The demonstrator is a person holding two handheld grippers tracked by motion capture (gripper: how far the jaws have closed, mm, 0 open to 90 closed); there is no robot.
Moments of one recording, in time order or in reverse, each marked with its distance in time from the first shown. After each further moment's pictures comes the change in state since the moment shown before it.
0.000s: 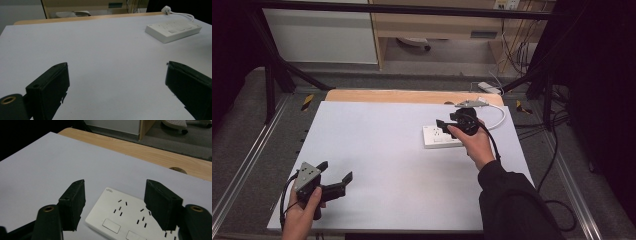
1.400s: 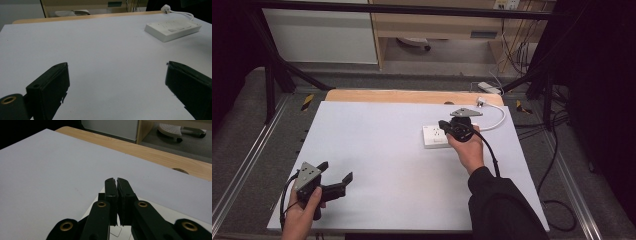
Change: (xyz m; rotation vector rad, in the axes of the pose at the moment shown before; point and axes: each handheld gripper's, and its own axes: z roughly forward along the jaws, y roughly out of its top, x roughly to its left) left arm 0.000 0.000 0.000 0.005 -0.004 -0.002; right arm 0.004 -0.027 0.020 -0.040 -0.025 -0.040
